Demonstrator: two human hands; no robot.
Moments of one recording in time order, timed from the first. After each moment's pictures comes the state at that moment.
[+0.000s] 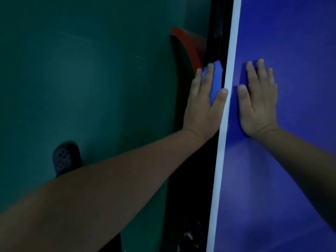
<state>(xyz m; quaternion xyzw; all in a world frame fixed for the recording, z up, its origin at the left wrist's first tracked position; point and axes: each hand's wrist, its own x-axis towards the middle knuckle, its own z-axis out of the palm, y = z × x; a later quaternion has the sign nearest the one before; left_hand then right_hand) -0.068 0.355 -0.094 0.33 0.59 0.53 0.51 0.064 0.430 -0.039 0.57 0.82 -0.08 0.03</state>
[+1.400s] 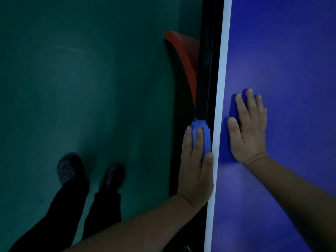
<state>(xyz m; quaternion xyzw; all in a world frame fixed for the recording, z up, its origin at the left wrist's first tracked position) -0.040 0.288 -0.082 0.29 0.59 0.51 0.56 0.064 0.430 -0.041 0.58 0.81 -0.09 0.02</state>
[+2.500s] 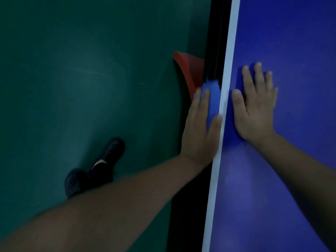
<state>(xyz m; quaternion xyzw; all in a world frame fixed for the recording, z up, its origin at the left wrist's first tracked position) -0.120 0.492 -0.085 0.32 0.60 0.53 0.51 -0.012 0.605 -0.039 0.57 0.81 -0.08 0.03</state>
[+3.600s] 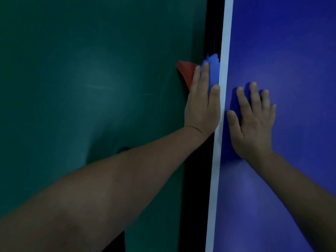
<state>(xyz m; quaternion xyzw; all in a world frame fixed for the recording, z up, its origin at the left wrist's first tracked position) -0.158 0.599 -0.081 0.34 0.64 0.50 0.47 -0.011 0.605 -0.041 0.58 0.81 -0.07 0.02</state>
